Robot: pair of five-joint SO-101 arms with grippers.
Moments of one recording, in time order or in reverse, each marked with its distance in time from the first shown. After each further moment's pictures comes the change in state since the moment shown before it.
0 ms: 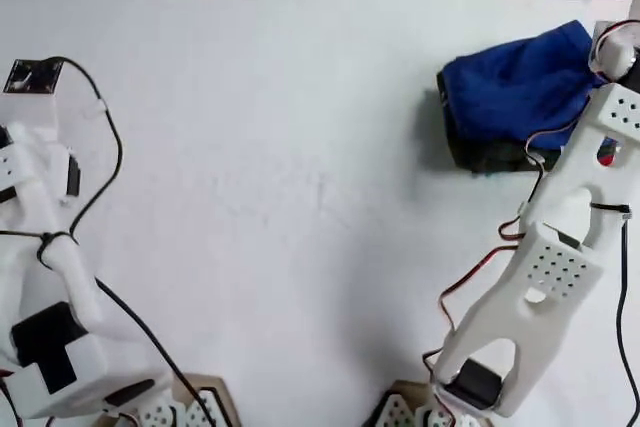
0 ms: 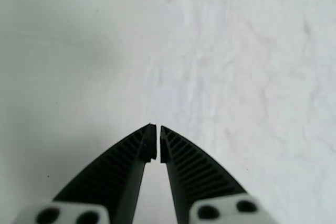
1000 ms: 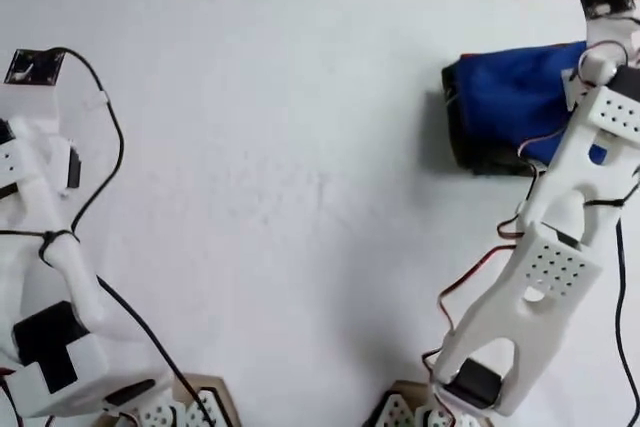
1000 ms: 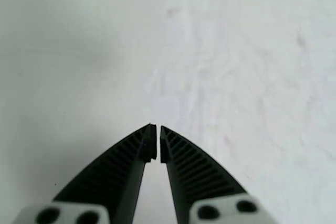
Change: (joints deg) left arm 1.1 0.0 -2.2 0.0 0.0; right arm -0.8 -1.1 11.7 3.1 17.2
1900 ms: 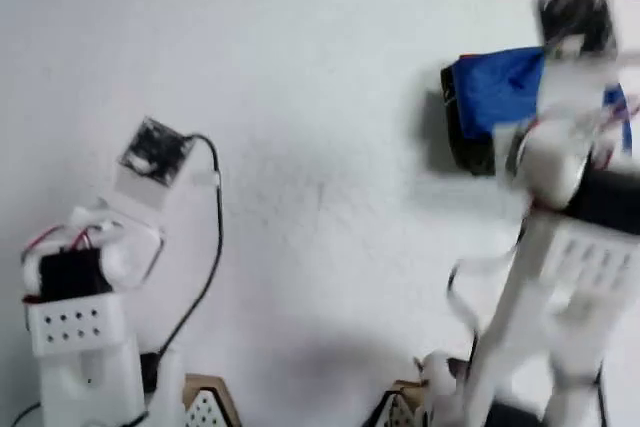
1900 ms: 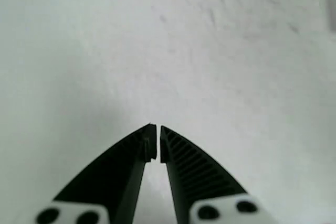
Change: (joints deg) left arm 19.3 -54.9 38.4 6.6 -7.4; right arm -13.4 -77.7 58.2 24.1 -17.8
